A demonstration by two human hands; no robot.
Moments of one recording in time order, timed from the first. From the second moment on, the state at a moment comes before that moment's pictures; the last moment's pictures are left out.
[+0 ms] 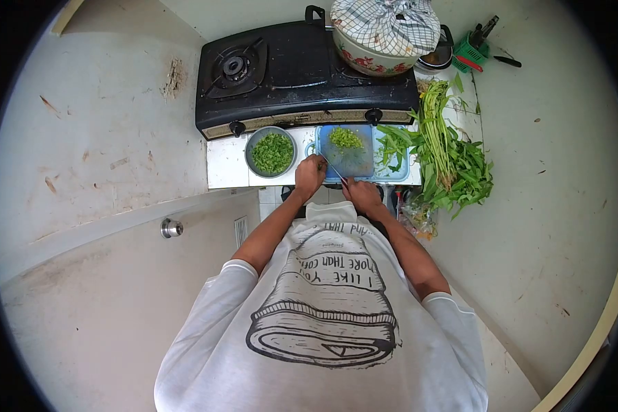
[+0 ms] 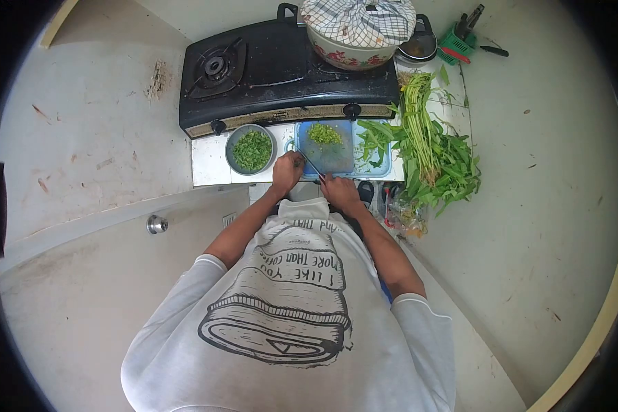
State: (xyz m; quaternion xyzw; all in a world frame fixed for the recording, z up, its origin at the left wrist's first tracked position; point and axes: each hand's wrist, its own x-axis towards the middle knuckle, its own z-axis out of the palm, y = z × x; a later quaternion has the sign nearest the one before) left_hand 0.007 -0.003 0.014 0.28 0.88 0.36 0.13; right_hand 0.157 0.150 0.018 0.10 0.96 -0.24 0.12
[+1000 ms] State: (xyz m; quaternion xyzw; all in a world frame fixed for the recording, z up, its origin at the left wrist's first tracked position) left_hand 0.010 -0.006 0.019 0.29 0.88 0.34 0.13; right_hand 0.154 0.148 0.028 0.10 0.95 -0.25 0.14
